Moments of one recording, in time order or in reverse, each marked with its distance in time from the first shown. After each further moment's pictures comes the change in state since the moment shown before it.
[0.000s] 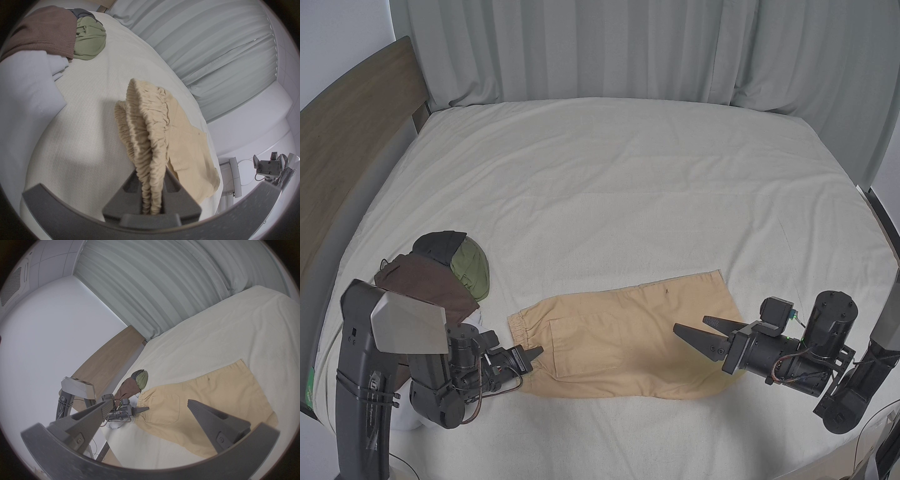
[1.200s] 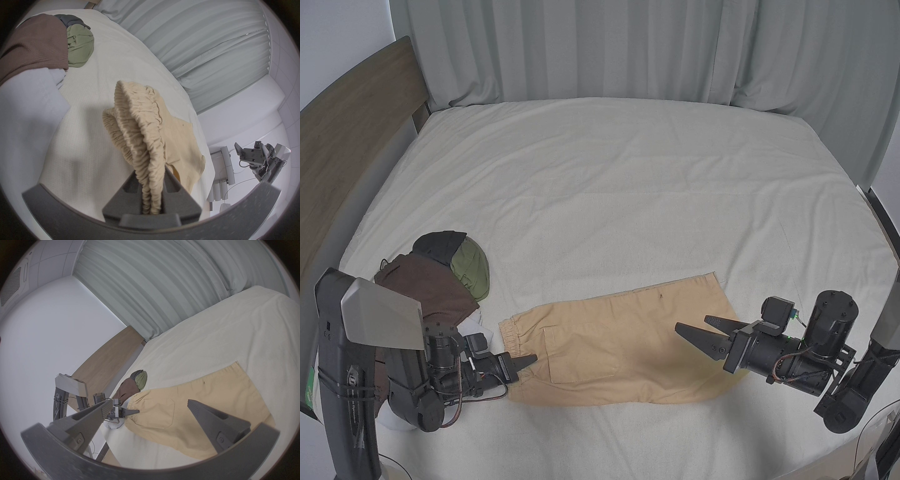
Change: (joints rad) left arm 0.041 -0.120 0.157 0.000 -0.158 0.079; right arm -0.009 0.000 0.001 0.000 0.001 0.000
